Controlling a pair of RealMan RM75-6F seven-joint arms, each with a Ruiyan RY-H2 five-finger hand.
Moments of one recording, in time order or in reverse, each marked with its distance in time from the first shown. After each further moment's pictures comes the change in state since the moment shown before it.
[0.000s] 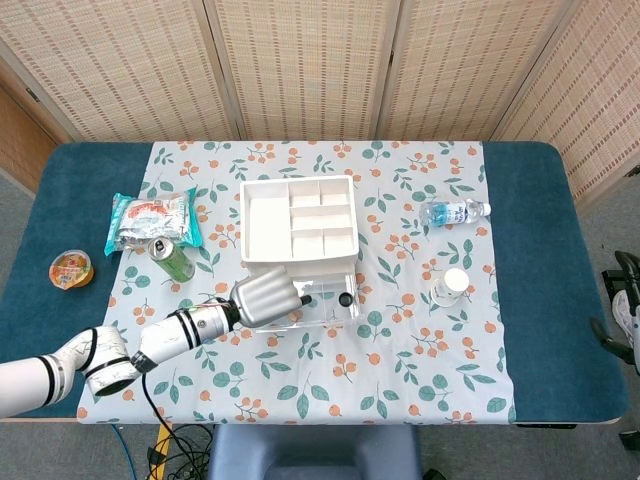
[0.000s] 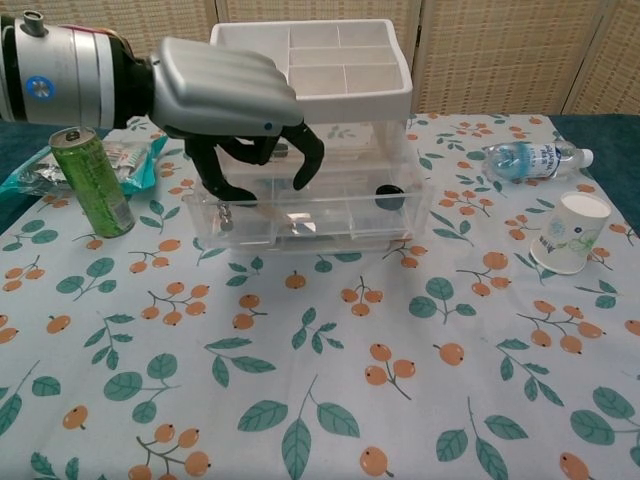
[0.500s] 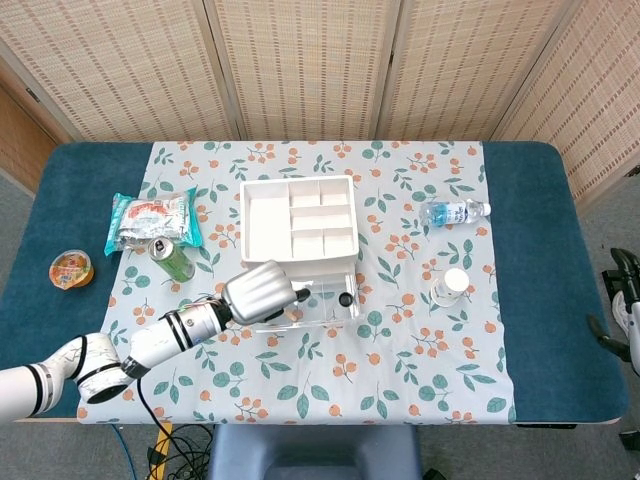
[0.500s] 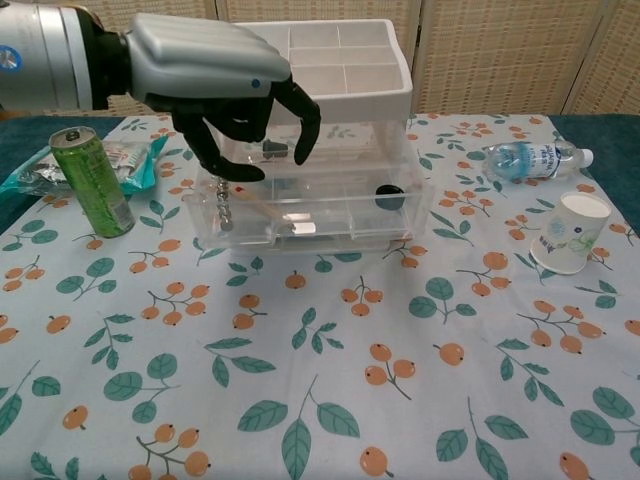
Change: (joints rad) left arm 0.064 0.019 -0.041 -0.040 -0.009 0.058 -0.107; right arm 0.006 0.005 0.006 -0.016 -0.007 -0.001 -0.016
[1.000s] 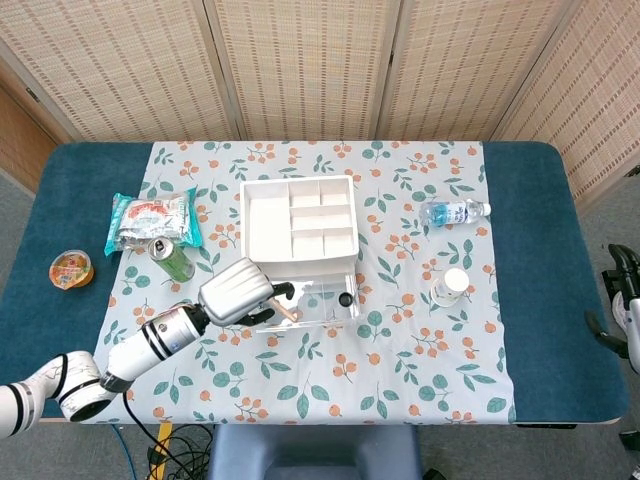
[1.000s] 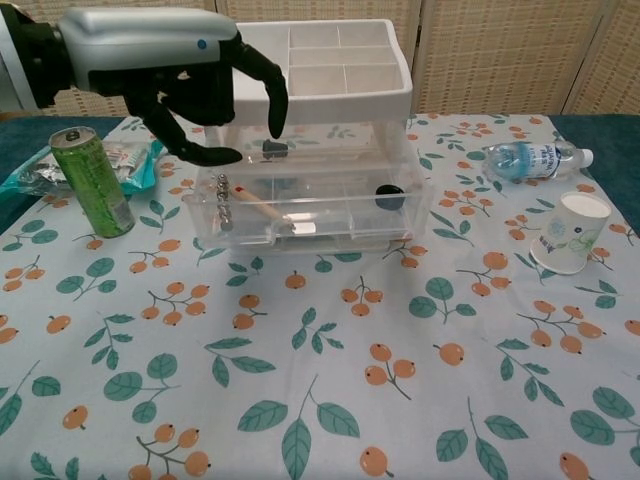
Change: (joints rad) left arm 0.123 0.011 -0.006 -0.025 0.005 0.150 -0.188; right arm 0.007 0.001 0.011 -0.011 -0.007 -0.001 -0.014
